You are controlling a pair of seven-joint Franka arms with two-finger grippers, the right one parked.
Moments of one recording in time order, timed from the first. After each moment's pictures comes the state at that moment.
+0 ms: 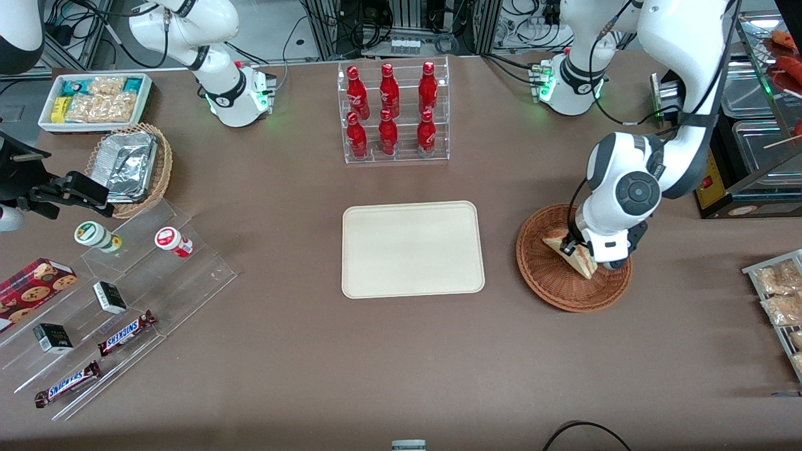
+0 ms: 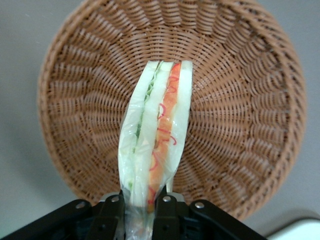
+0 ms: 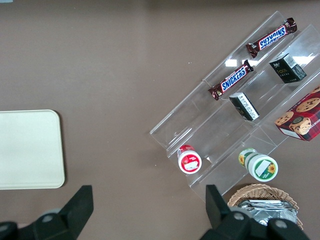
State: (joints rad) arm -0.20 0.23 -0.04 -2.08 0.03 2.15 -1.15
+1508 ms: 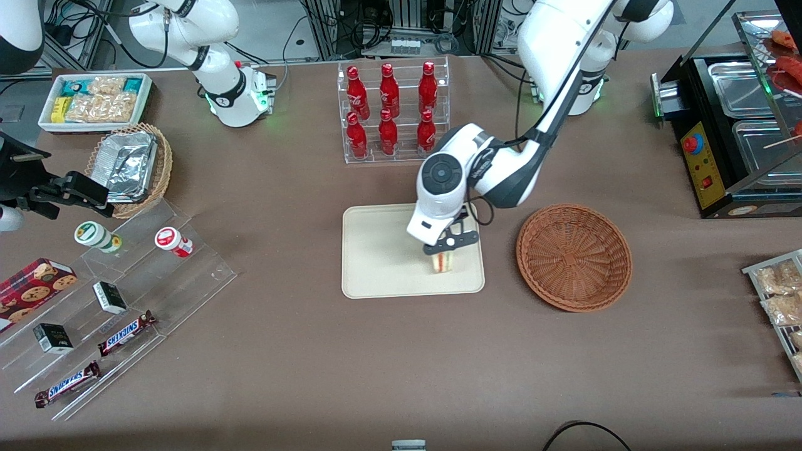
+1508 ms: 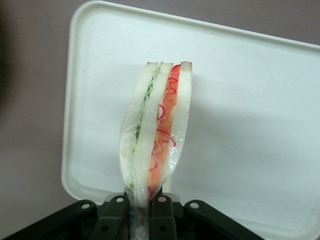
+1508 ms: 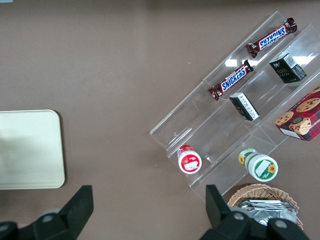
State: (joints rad) arm -0.65 0.58 -0.11 -1.62 -0.01 2.08 -0.98
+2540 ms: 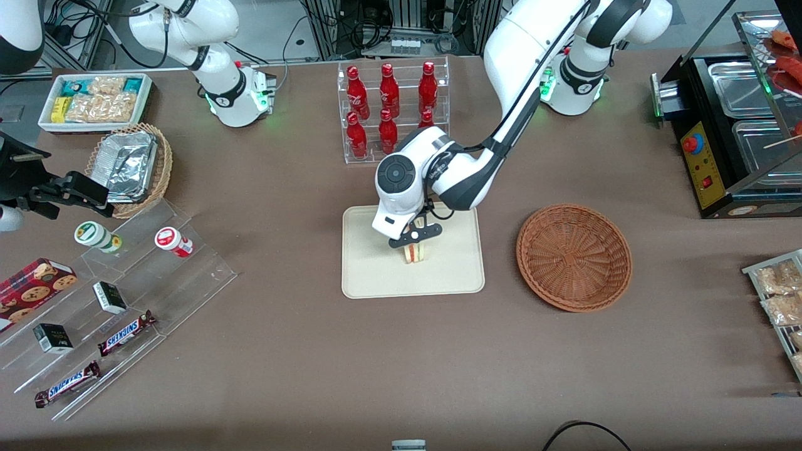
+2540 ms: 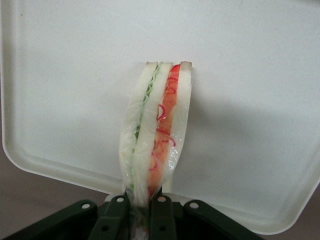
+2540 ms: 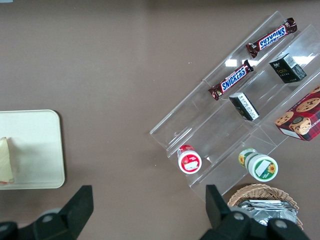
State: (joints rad) arm -0.72 0.71 -0.13 -1.46 -0.01 2.02 -1.12
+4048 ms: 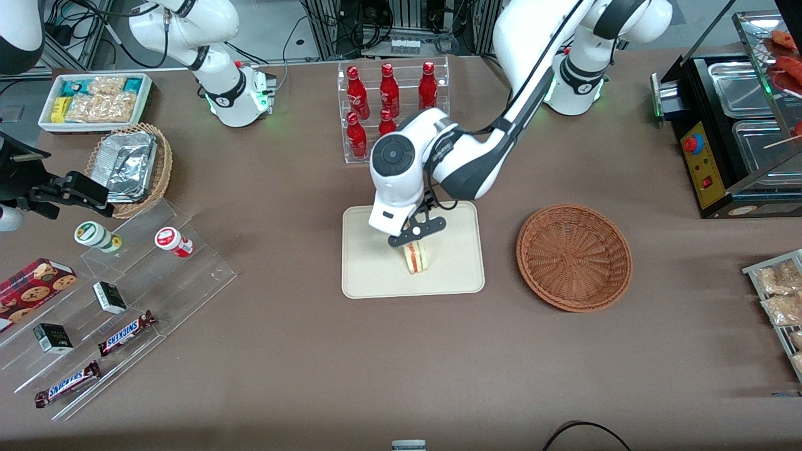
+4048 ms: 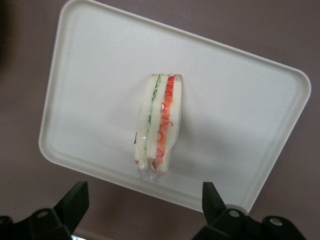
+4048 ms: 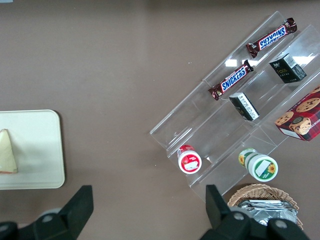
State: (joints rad) arm -0.72 0.62 -0.12 -1.36 0.03 1.88 -1.18
